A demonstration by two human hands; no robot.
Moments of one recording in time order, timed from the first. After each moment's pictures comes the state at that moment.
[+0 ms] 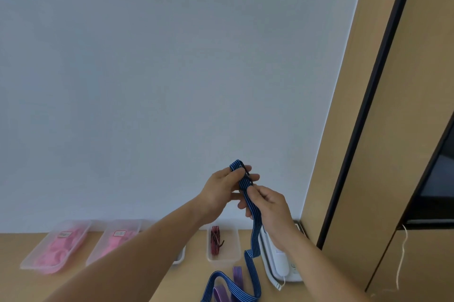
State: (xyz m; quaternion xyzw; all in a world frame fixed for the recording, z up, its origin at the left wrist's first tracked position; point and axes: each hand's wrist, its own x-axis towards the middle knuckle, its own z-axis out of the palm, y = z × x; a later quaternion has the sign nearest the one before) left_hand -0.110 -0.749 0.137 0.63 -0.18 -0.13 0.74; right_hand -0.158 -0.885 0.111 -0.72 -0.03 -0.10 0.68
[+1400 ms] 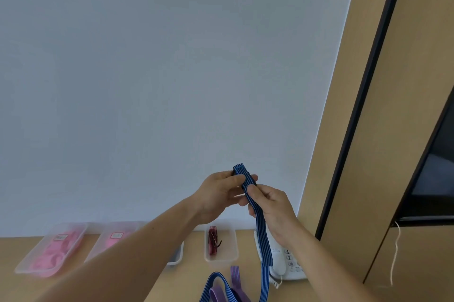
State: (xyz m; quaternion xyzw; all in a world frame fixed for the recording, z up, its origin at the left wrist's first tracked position) left_hand -0.115 -0.742 0.140 0.61 -0.22 -0.21 0.73; right_hand -0.165 -0.894 0.120 -0.73 -0.03 -0.09 0.68
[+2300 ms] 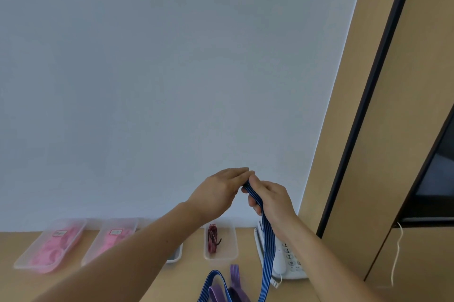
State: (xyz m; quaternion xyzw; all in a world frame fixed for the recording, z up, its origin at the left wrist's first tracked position) left_hand -0.081 -0.737 0.107 0.81 -0.47 0.30 0.21; right_hand -0.155 -0.892 0.127 -0.73 0.01 -0.09 0.68
